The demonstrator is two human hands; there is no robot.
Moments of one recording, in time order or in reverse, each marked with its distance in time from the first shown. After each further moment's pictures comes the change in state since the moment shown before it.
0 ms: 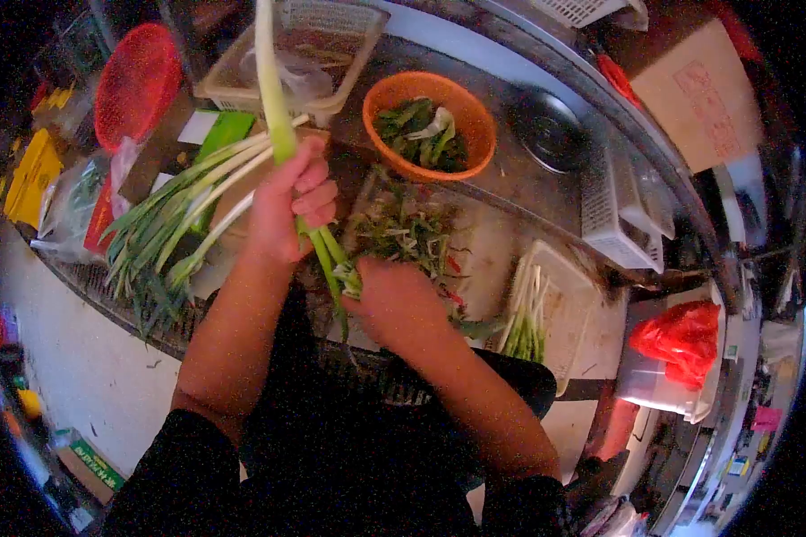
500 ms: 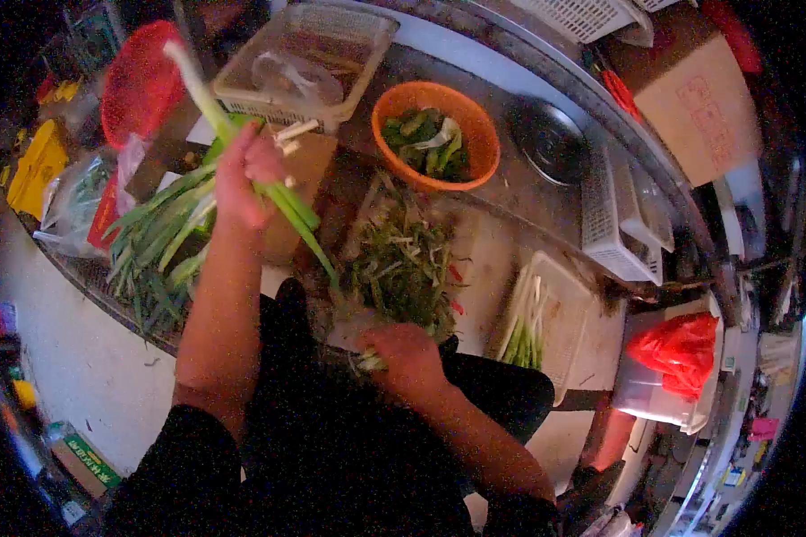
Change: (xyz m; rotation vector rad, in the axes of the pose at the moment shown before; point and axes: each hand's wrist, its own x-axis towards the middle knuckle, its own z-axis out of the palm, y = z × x) left_hand 0.031 0.057 -0.058 -0.238 0.013 0.124; right_hand -0.060 0.036 0.070 0.120 0.308 -0.335
